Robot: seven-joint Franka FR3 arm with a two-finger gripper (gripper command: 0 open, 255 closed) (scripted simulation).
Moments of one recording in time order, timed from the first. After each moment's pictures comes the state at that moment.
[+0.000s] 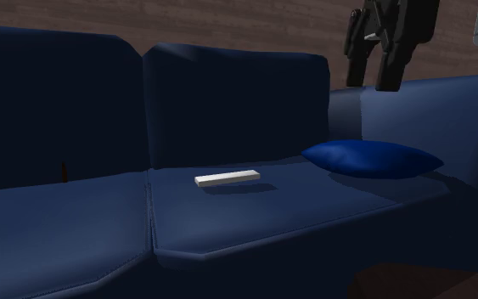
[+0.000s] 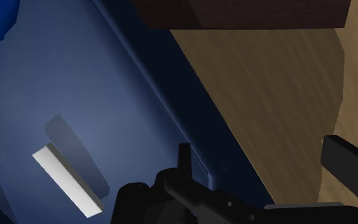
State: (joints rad) arm 0.01 -0.74 0.07 -2.37 -0.08 1.66 -0.01
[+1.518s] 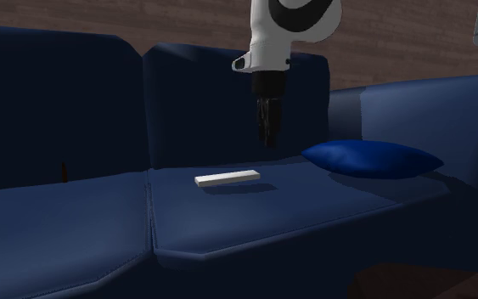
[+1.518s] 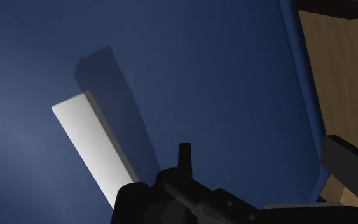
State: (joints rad) arm -0.05 -0.15 -0.33 -2.14 -0.08 2.02 -0.60
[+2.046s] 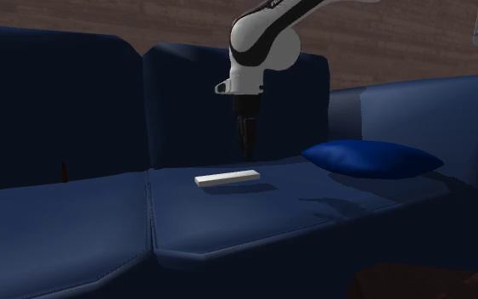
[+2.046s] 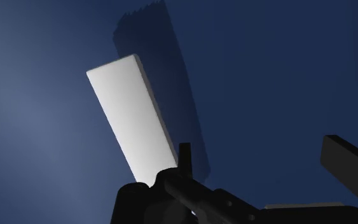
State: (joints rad) arm -0.11 0.18 -0.40 -1.87 0.07 2.04 -0.85
